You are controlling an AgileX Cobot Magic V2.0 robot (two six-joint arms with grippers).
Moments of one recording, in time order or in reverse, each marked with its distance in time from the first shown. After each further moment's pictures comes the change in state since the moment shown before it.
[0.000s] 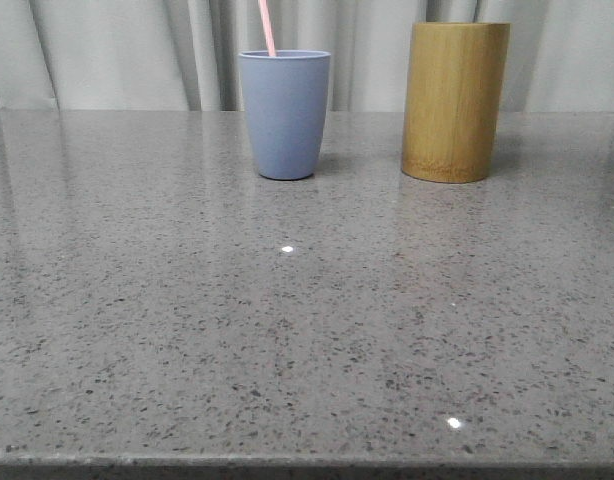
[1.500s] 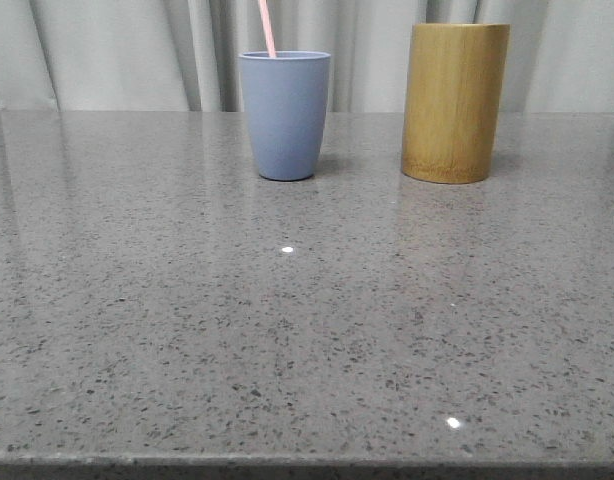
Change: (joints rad) left arm 0.000 -0.158 0.139 0.001 -0.115 -0.007; right arm -0.204 -1.224 1.315 -0.069 -0.372 0.009
